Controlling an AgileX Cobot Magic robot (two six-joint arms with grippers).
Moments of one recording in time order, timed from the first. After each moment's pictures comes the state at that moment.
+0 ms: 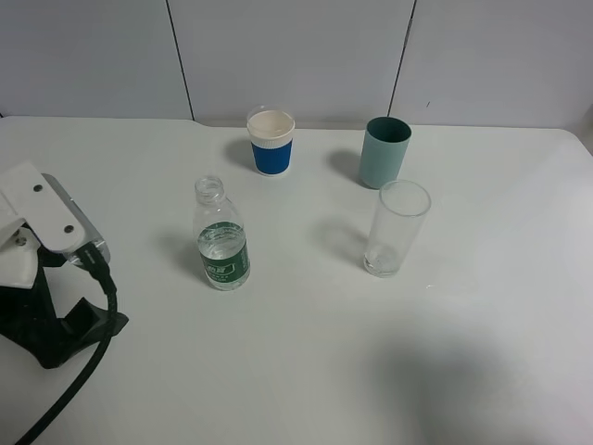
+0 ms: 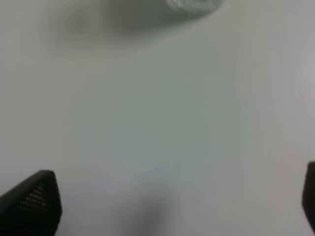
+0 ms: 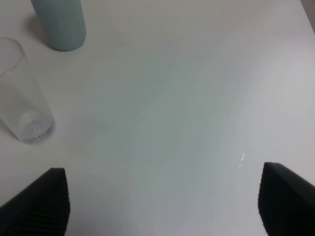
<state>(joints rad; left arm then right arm) -0.54 0.98 -0.39 0.01 0.45 0.18 -0.03 -0.01 -0.50 0.04 1.07 -0.09</state>
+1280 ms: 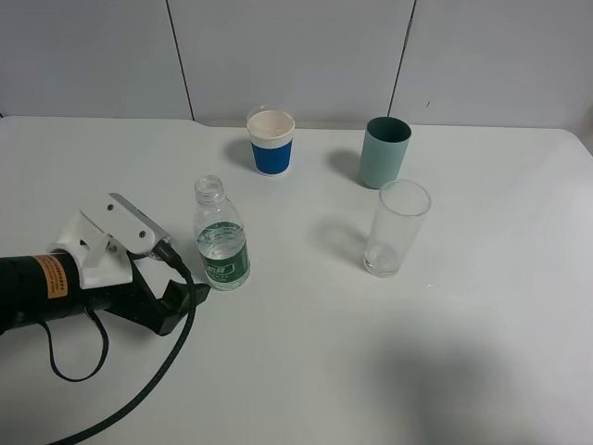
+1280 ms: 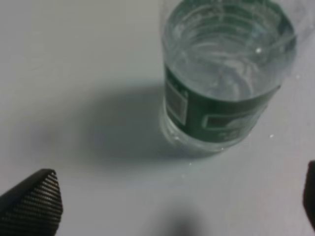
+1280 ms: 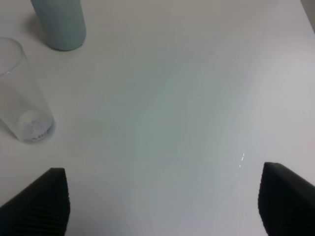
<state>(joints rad) -0.54 1.54 -0.20 0.14 -0.62 -0.07 -0.03 -0.01 -0.50 0.04 1.07 -0.09</state>
